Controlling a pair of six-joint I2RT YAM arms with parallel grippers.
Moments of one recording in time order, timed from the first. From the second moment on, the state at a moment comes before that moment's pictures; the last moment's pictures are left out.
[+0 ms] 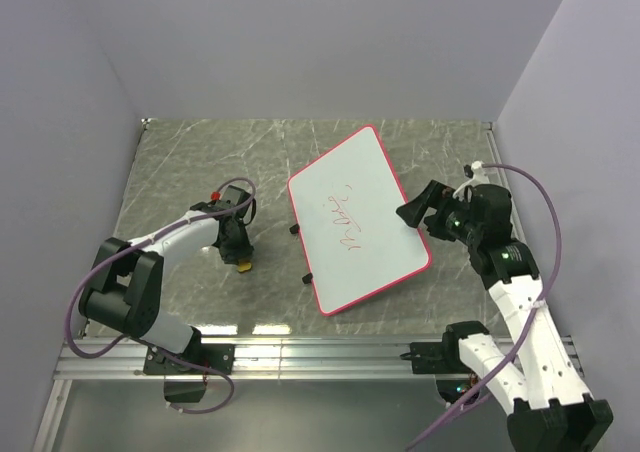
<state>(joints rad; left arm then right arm) -0.38 1.49 0.84 -0.63 -0.13 -0.70 0.13 0.79 0.82 -0.54 -0.30 0.57</state>
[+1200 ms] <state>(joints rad) -0.79 1.92 1.70 -0.64 0.21 -0.65 0.11 1.19 0.91 -0.33 -0.52 0.56</state>
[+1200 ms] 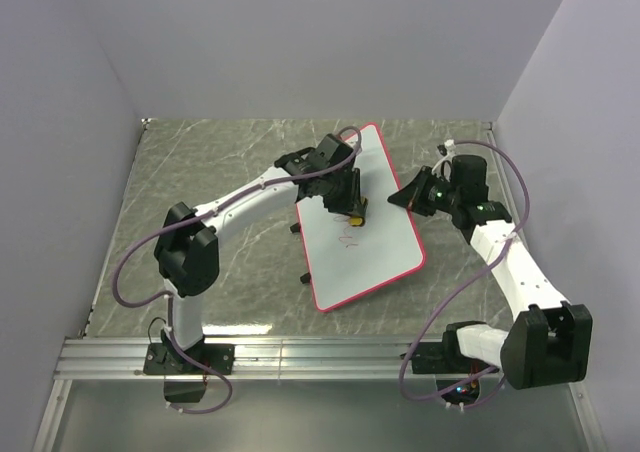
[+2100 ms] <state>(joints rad) -0.60 1.97 1.59 -0.50 0.26 -0.69 0.11 1.08 0.82 -0.33 -0.49 0.60</state>
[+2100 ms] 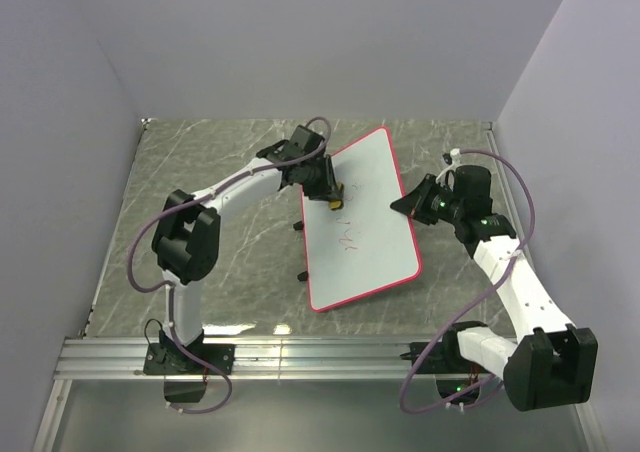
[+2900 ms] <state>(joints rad) -0.59 2.09 1.85 -0.62 0.22 -0.71 0.13 1.03 0.81 -0.36 -0.47 0.60</state>
